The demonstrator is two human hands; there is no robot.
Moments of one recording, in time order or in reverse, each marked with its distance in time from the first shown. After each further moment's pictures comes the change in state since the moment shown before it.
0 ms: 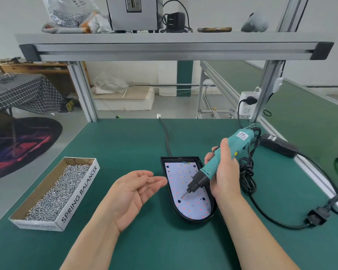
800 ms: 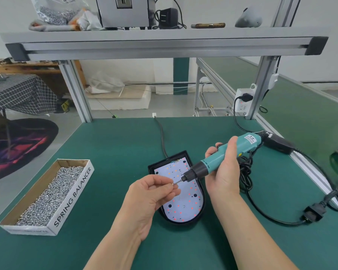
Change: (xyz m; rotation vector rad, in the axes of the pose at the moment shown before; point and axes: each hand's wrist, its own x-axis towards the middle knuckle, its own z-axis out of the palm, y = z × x) left_hand -0.006 -0.030 0.038 0.187 0.068 0.047; right_hand -0.004 -0.007 0.002 0.291 0.057 -0.015
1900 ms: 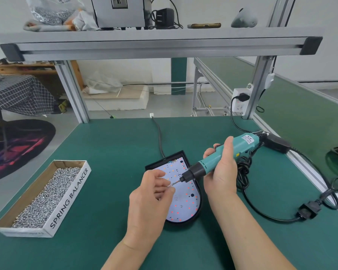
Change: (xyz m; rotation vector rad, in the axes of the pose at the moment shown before) left_hand -0.005 -0.028 0.007 0.622 0.159 0.522; right_hand -0.003 -0.004 0.001 -0.086 0.041 -0.001
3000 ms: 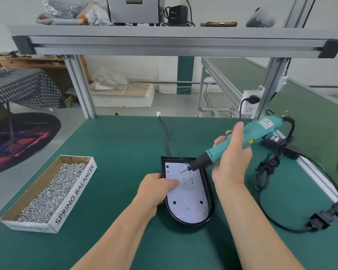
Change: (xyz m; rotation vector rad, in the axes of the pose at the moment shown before) left_hand 0.063 -0.017 0.009 -0.094 -0.247 -0.643; right_hand 0.017 -0.006 0.028 -0.198 0.042 -0.265
